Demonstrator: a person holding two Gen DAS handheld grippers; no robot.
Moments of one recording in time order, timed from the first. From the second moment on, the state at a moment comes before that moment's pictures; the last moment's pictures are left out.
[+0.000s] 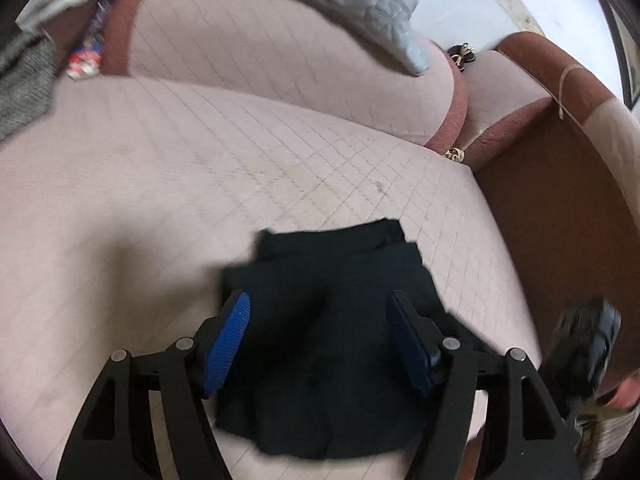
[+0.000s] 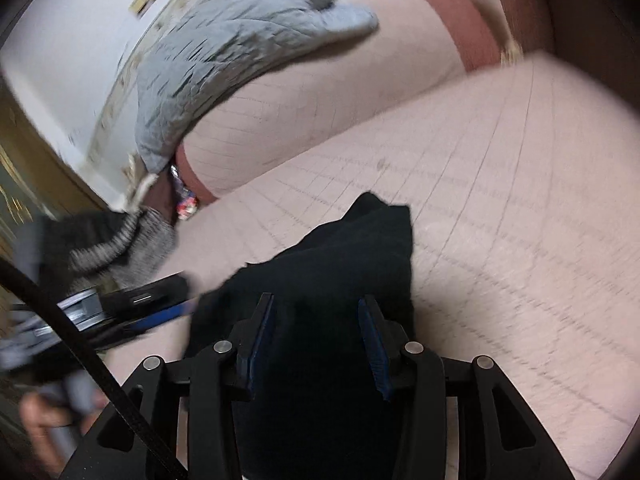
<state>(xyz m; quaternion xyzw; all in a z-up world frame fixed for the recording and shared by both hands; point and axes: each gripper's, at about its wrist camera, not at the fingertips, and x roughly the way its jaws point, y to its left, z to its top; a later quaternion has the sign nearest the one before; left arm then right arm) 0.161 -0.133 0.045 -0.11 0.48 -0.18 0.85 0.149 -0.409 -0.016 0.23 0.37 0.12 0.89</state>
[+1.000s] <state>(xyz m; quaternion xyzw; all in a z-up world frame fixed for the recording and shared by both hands) -0.089 -0.077 0.091 0.01 0.35 -0.08 0.93 -0.070 -0.351 0.014 0.08 0.33 0.03 0.94</state>
